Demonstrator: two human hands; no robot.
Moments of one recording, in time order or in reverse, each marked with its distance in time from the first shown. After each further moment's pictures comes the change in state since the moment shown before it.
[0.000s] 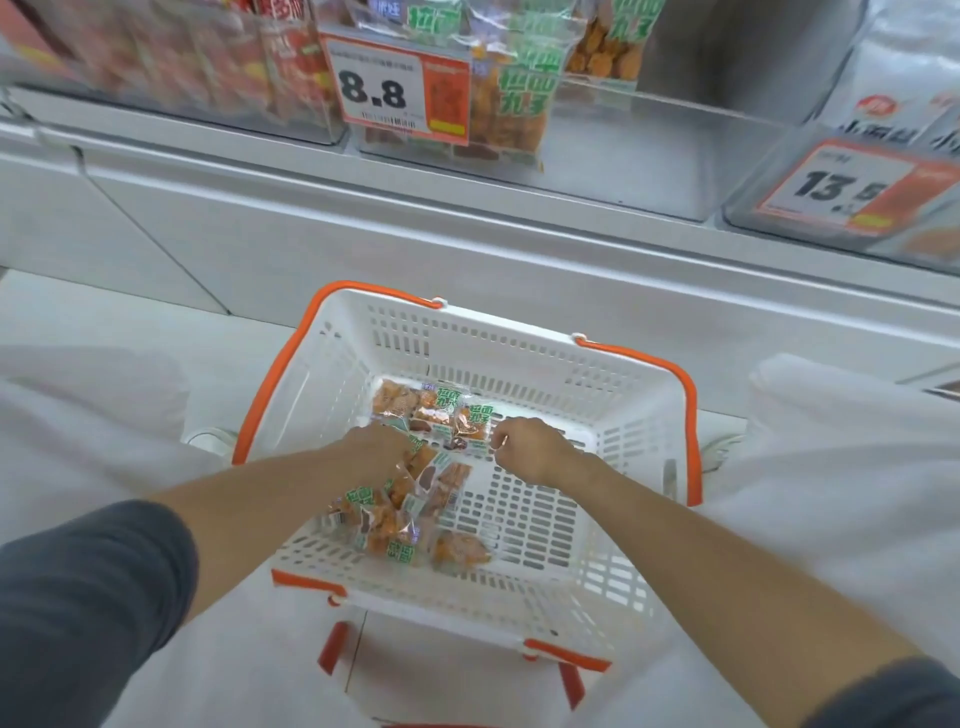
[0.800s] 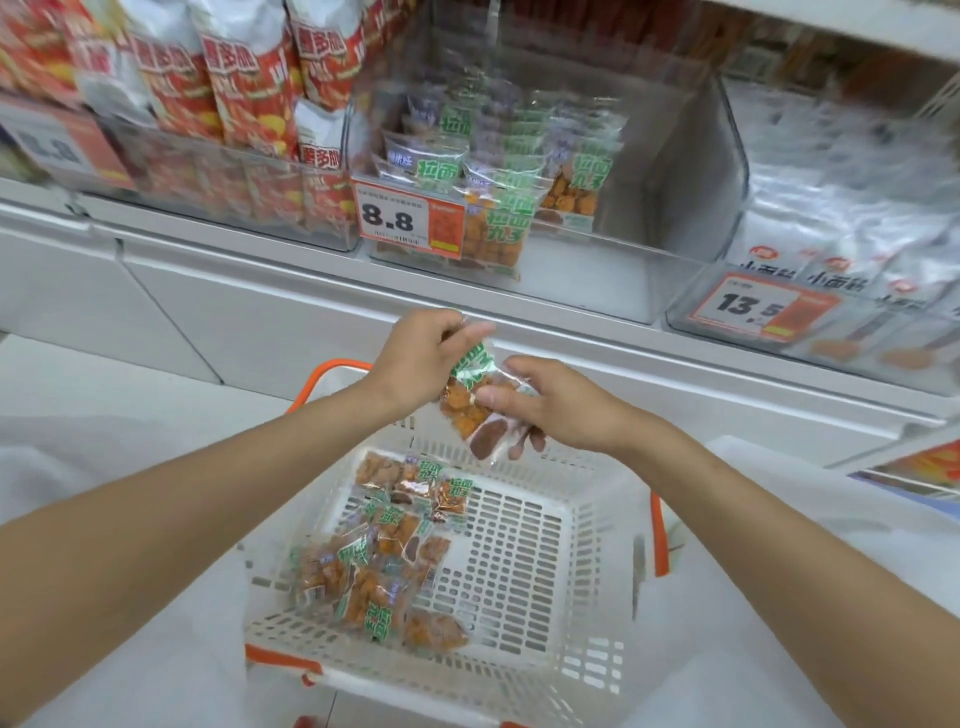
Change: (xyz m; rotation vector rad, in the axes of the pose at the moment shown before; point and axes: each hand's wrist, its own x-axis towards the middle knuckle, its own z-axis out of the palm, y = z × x) left_hand -0.095 0.064 -0.183 -0.849 0.987 0.390; right_hand -0.091 -0.069 -0.160 0.469 0.129 -0.332
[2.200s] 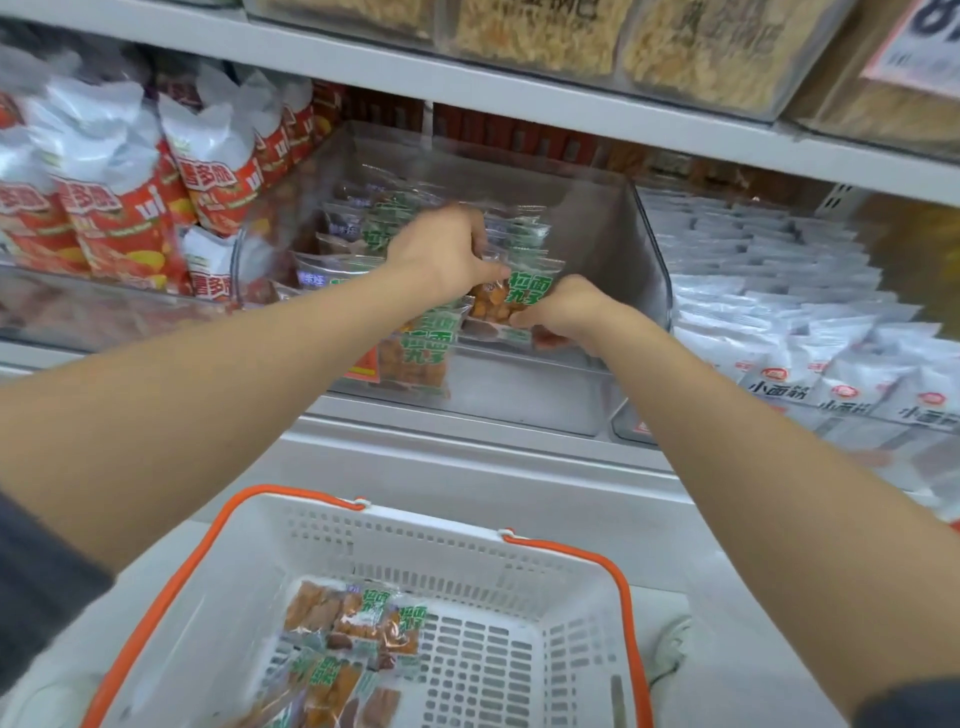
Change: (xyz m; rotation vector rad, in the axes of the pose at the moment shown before) left_hand 0.211 0.081 -0.011 0.516 0.088 0.033; right_hand 0.111 -0.032 -0.177 0.005 0.555 0.288
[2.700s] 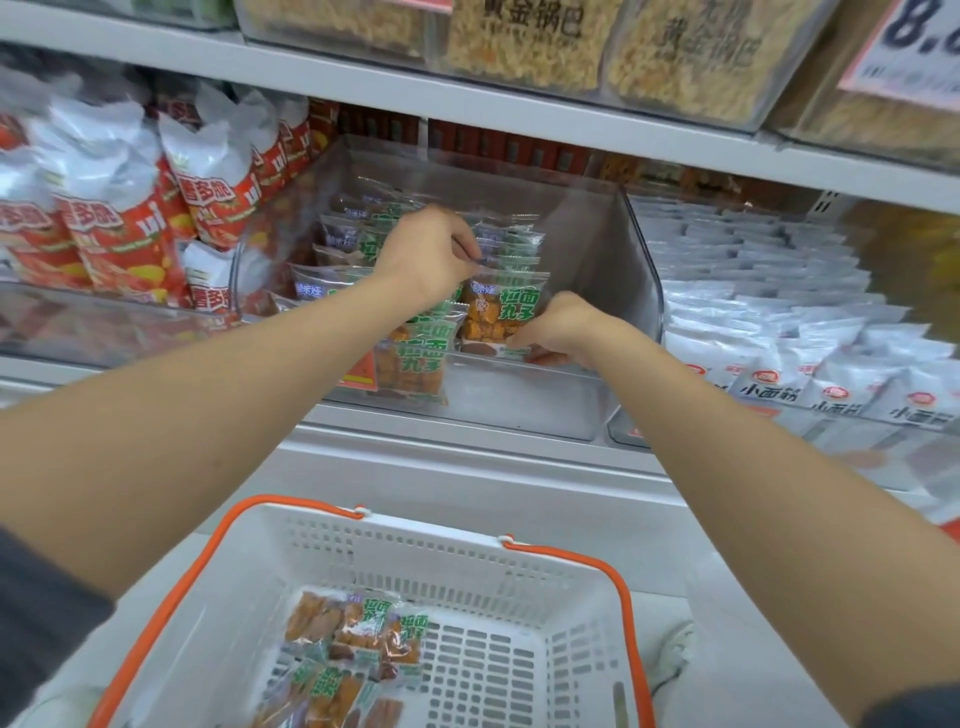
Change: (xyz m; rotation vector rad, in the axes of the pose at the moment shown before) left_hand -0.005 -0.006 -0.004 -0.187 0.084 0.029; right_hand -0.010 0.003 0.002 -0.064 -0.060 0.060
